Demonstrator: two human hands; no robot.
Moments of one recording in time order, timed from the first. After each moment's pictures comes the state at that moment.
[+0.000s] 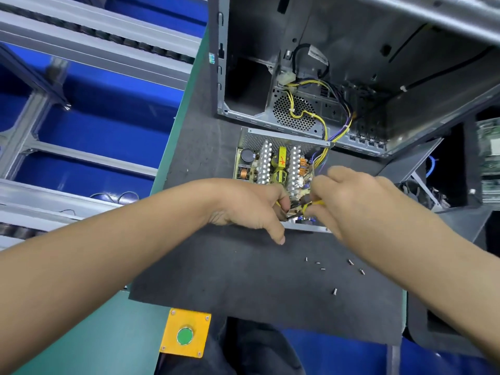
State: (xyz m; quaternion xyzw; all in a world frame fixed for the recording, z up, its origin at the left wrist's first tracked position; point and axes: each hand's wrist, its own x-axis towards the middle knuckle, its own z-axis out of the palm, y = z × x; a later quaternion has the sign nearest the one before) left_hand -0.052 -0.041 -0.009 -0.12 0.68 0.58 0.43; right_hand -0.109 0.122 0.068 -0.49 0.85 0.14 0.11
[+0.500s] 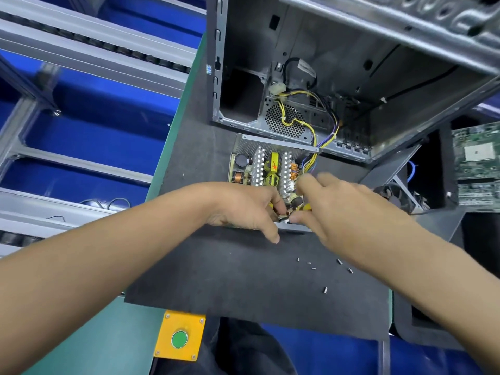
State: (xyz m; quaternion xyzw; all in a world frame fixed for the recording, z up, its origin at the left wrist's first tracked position) left_hand -0.051 -0.041 -0.005 -0.10 0.71 0.56 0.41; right_hand -0.102 0.119 0.076 -0.47 0.86 0.16 0.16
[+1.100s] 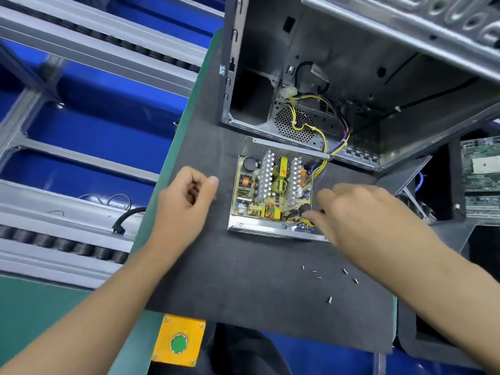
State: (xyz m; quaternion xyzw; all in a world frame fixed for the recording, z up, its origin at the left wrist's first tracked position) left_hand 0.024 -0.076 -0.073 -0.30 0.75 0.56 -0.19; right_hand -0.104 0.114 0.079 -0.49 0.84 0.21 0.09
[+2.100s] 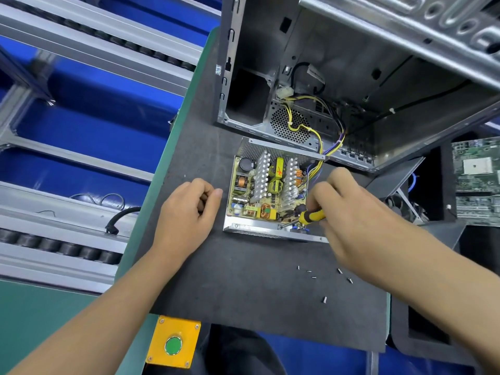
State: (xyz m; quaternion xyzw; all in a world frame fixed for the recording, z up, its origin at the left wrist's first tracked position) left_hand 0.025 -0.067 -0.098 -0.27 0.85 0.41 -0.18; right_hand -0.105 0.124 0.080 -0.47 0.86 0.11 0.17
